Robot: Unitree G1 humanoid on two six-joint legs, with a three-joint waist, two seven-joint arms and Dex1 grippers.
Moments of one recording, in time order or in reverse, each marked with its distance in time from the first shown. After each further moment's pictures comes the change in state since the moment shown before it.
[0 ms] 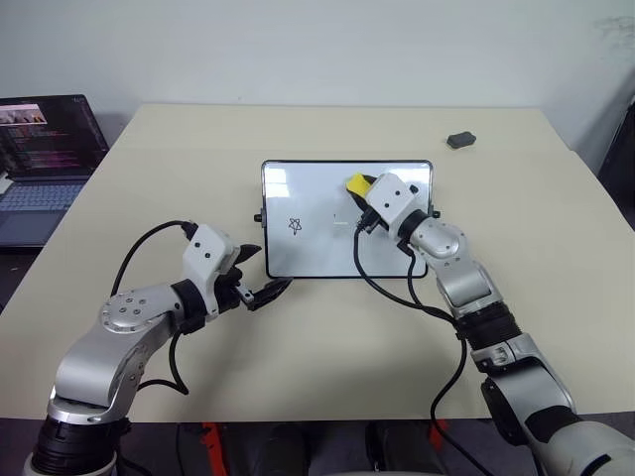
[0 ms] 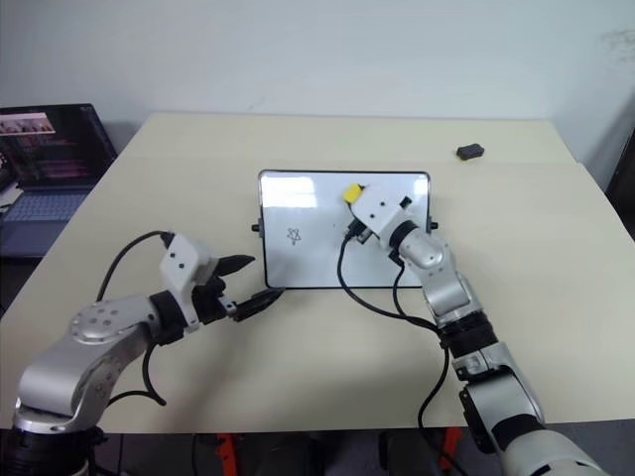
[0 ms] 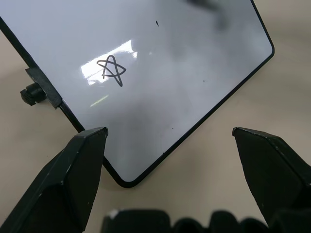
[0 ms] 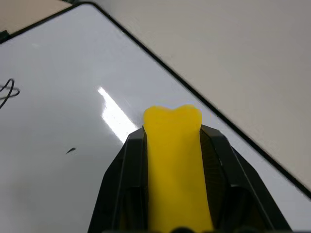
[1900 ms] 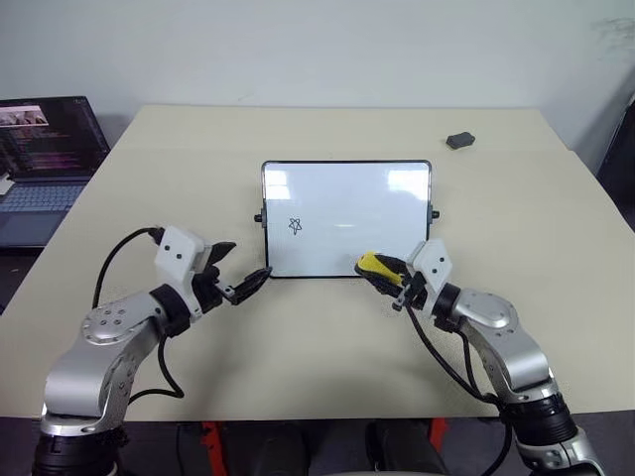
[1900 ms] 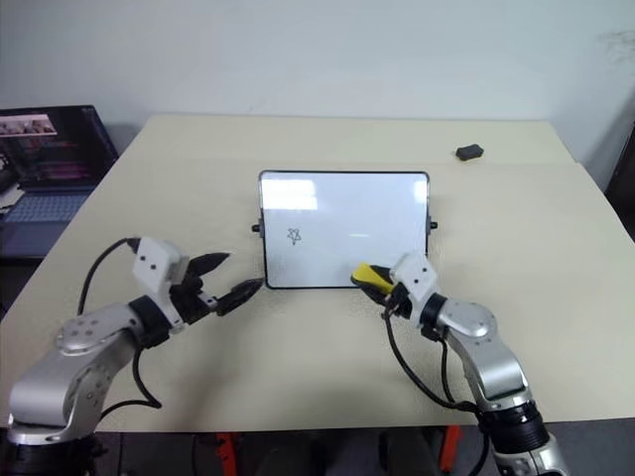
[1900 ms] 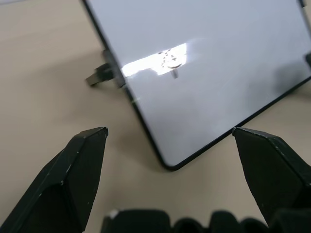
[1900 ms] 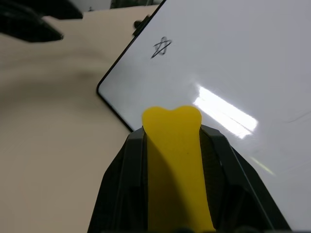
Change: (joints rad) left arm 0.071 -0.060 0.131 0.047 0.010 -0.049 0.051; right arm 0.490 -0.125 -0.057 -0.559 0.367 0.312 0.282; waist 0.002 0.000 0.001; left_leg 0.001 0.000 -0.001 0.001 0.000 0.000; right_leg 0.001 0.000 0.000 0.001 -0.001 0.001
